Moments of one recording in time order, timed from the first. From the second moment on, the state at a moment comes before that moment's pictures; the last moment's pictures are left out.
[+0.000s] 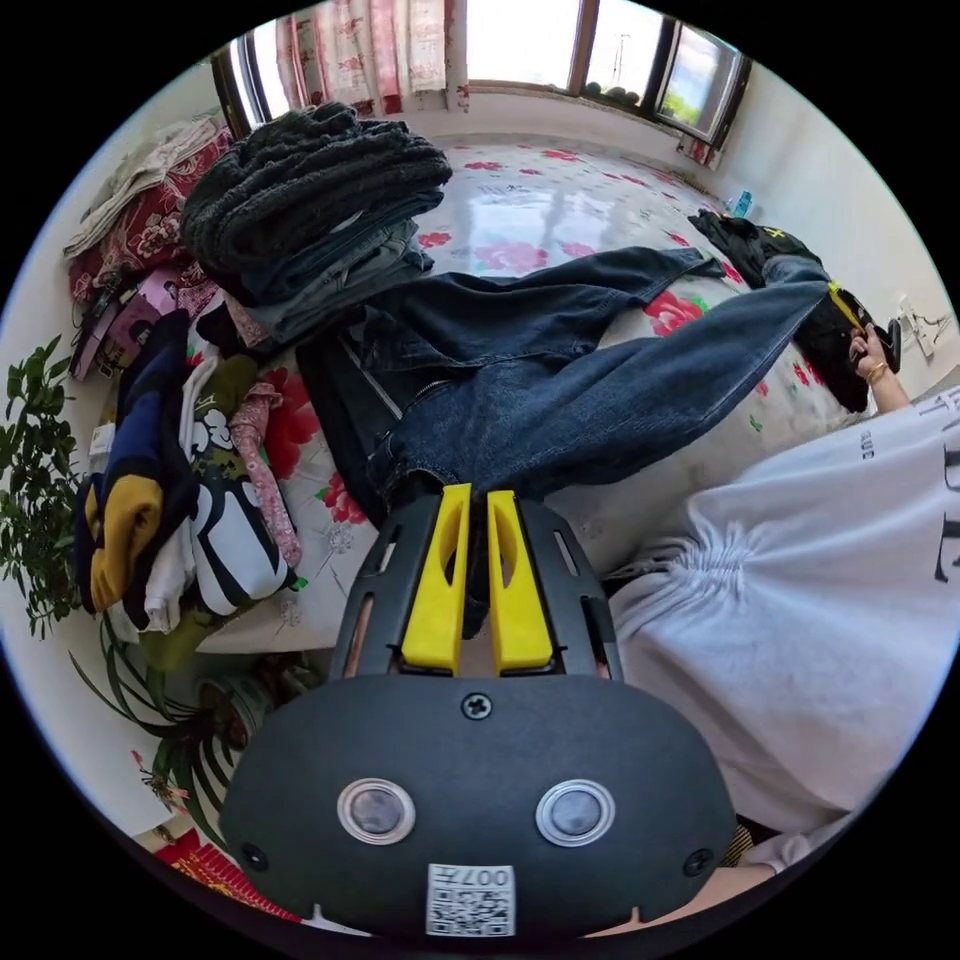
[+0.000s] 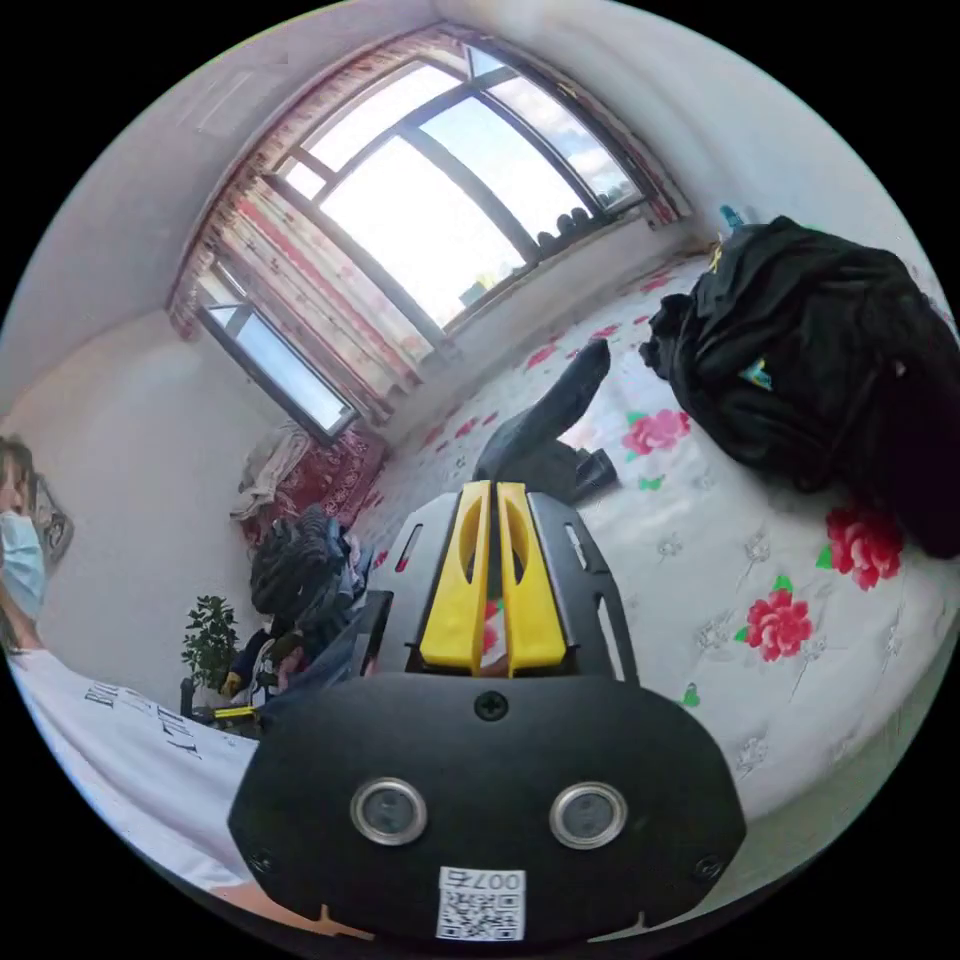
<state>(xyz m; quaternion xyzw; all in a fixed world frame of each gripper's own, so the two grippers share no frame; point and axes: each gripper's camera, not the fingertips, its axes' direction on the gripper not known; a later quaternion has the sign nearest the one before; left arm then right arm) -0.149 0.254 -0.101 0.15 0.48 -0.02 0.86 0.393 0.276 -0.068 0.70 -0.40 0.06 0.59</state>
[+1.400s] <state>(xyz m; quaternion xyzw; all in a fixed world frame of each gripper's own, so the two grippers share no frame) -0.048 -0.070 -0.024 -0.04 0.41 -0.07 0.91 0.342 -0.042 -0.207 0.56 -0.48 0.08 0.67</state>
